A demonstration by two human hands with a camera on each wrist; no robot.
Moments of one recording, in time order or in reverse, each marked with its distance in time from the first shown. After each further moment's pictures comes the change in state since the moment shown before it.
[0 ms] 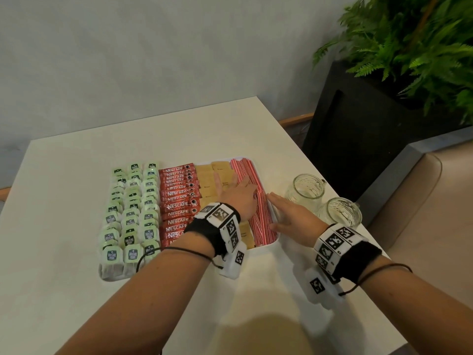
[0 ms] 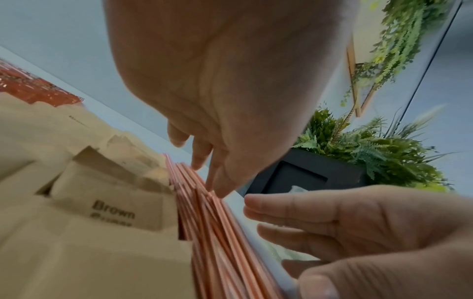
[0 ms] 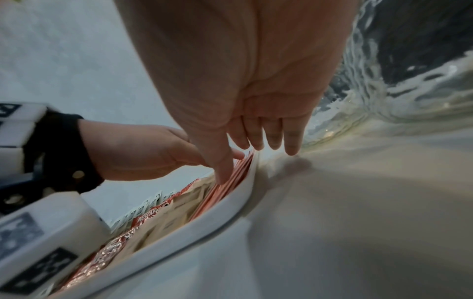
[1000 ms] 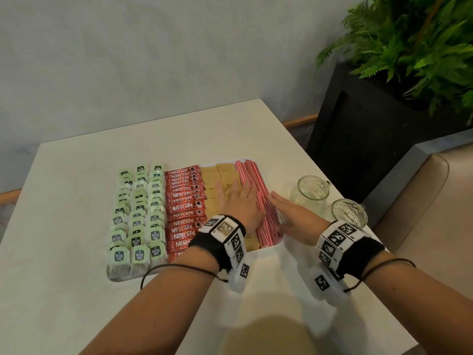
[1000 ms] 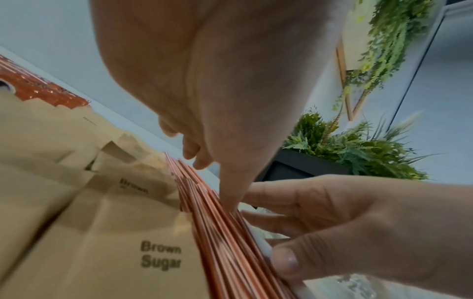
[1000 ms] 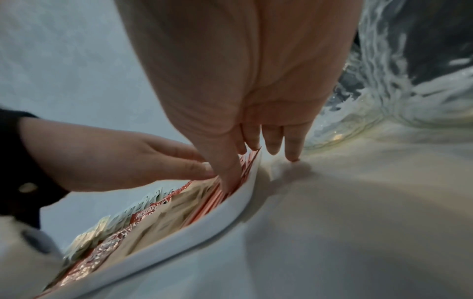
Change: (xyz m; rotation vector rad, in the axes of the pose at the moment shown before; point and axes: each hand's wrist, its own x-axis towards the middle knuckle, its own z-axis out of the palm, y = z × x) left_hand -0.012 0.003 0.013 0.050 -0.002 -0.073; right_hand 0.009 0.001 0.001 -0.059 -0.084 -0.025
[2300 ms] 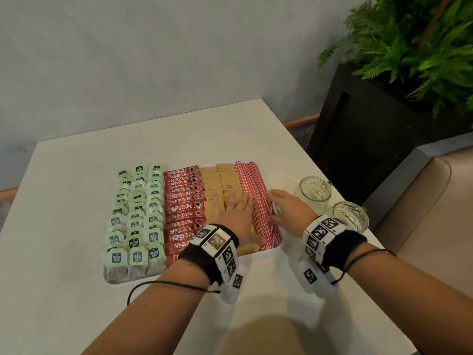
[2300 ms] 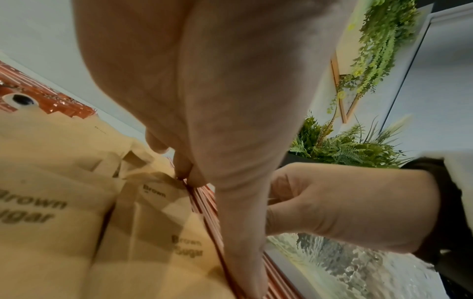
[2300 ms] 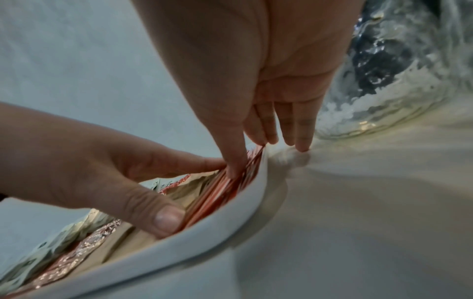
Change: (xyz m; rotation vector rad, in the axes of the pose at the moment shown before) left_hand -0.011 -0.010 0.014 0.086 -0.072 0.039; right_hand 0.023 -0.012 -0.006 -0.143 0.117 0.061
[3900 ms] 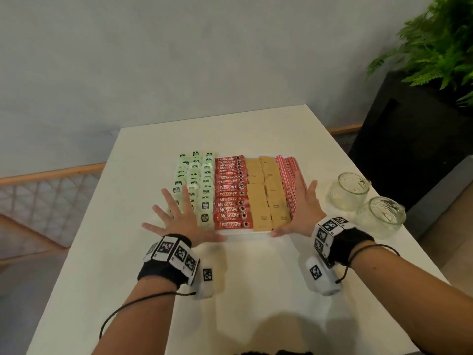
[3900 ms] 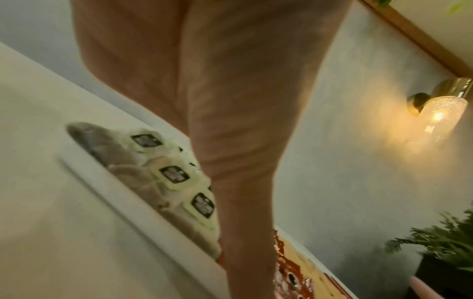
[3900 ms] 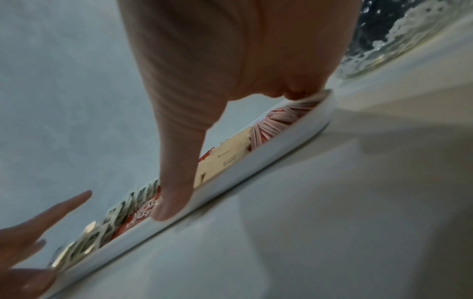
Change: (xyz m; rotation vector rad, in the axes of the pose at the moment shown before) left_hand -0.131 -0.132 0.059 -0.507 0.080 -0.697; right_hand -0.018 -0.044 0.043 0.229 0.022 0.085
